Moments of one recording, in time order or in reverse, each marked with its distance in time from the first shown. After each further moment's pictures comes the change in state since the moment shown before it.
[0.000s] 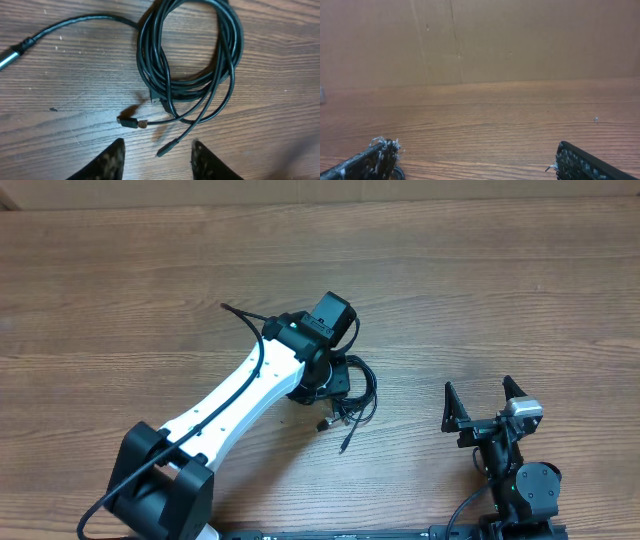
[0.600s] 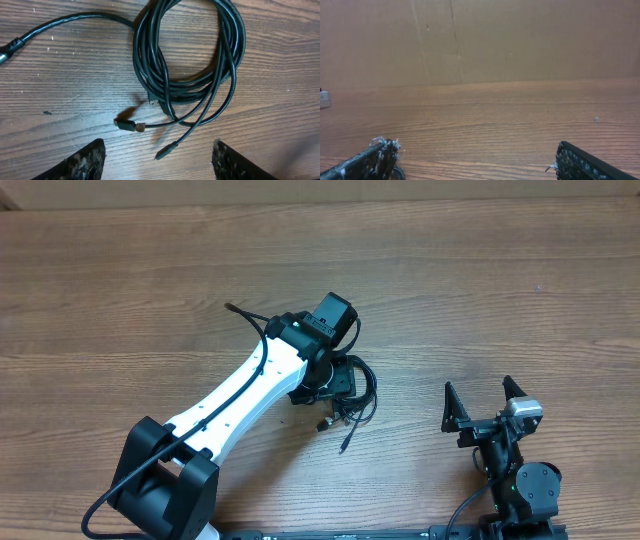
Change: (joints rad) left arm 0.000 0.019 0.000 0.011 0.013 0.002; right arm 0.000 0.000 0.000 0.001 0.000 0.000
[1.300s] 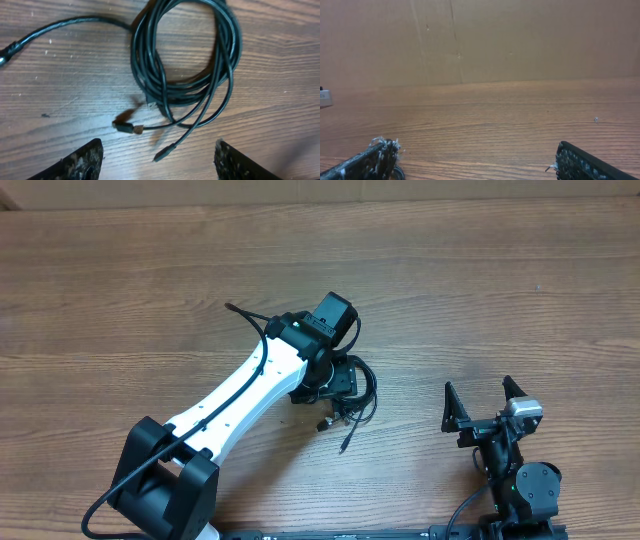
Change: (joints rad) left arm 0.000 0.000 0.000 0.012 0.000 0.000; right arm 0.000 0.000 0.000 0.000 0.000 0.000
